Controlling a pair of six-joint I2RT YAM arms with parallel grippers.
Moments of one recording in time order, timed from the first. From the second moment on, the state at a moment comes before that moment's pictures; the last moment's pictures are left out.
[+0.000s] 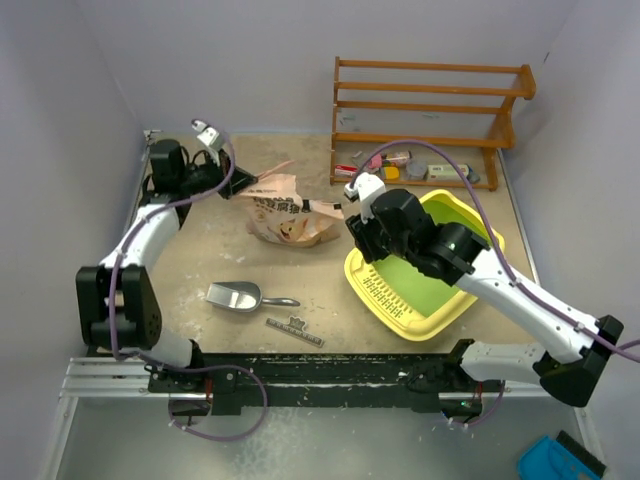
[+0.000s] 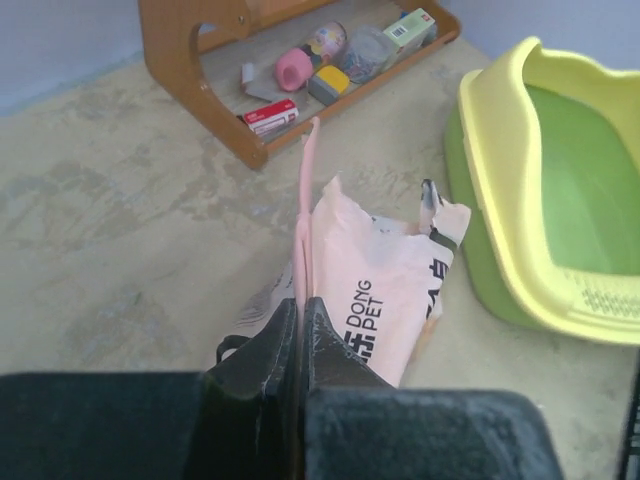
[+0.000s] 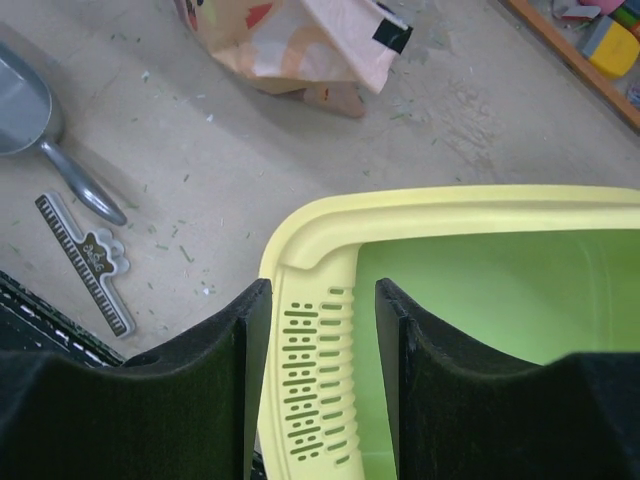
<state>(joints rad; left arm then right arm) 0.02 1.56 1.16 0.02 1.00 -0.03 0.86 1.15 1.23 -0.75 0.25 0.05</state>
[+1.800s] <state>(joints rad) -0.08 1.42 0.50 1.51 0.85 0.01 0.41 1.90 1.74 -0.56 -0.74 0.02</state>
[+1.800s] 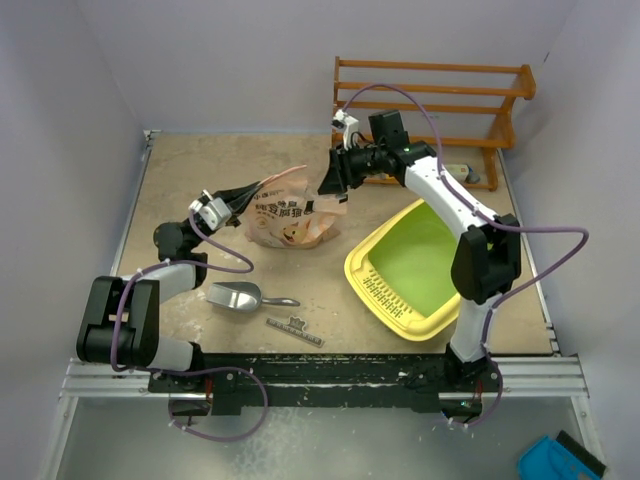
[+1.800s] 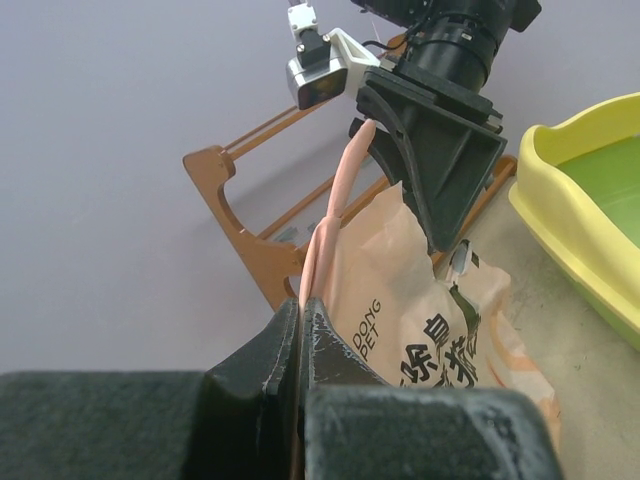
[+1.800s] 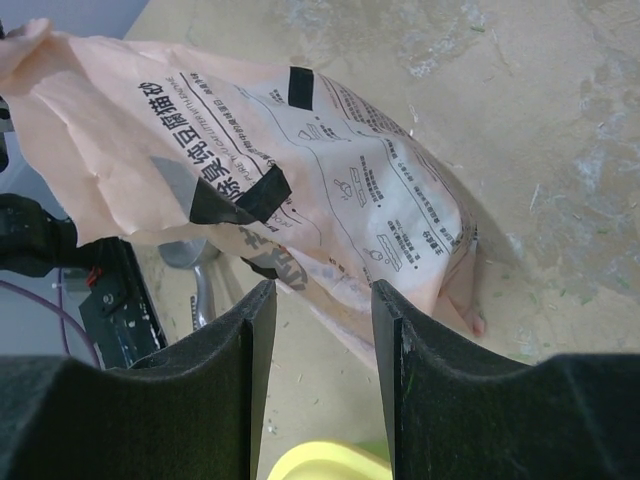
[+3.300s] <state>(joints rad) -0.09 1.41 0.50 1.52 0.85 -0.05 0.52 1.88 1.74 -0.66 -0.64 -0.13</state>
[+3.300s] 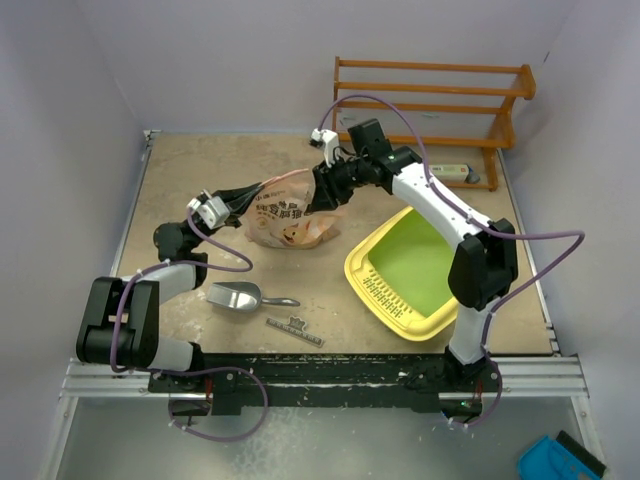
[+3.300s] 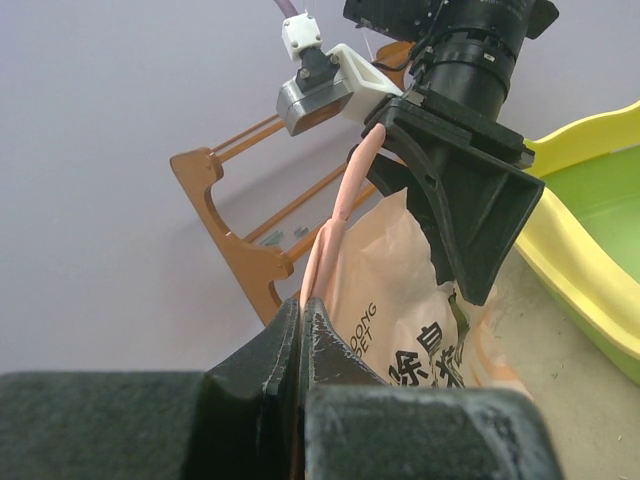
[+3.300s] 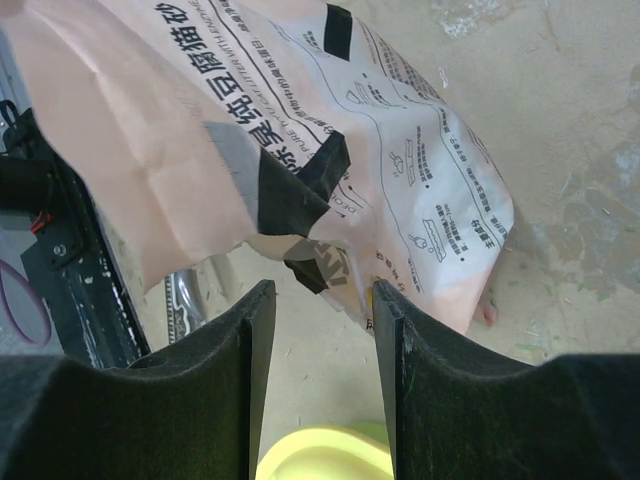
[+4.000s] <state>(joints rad) -0.09 1.41 0.50 1.52 0.86 -0.07 0.52 1.87 1.73 -0.60 -0.54 -0.09</state>
